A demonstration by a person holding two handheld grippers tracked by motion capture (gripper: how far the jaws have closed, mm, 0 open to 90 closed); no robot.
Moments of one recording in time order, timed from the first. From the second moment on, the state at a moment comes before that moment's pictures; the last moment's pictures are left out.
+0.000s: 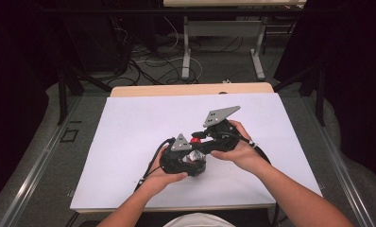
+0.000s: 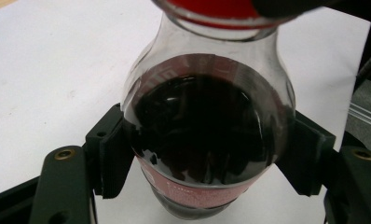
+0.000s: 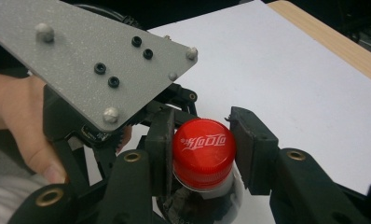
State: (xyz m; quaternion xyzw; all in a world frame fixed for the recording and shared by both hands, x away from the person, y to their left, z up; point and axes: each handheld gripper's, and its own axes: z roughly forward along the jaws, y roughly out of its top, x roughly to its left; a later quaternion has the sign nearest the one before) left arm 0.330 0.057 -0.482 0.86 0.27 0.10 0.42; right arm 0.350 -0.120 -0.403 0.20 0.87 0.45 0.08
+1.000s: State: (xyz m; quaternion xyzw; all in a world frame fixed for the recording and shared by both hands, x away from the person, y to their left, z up) left arm 0.331 0.056 -0.481 0.86 0.28 0.10 0.42; right arm 0.355 -0.121 -0.402 0.22 0.86 0.45 0.07
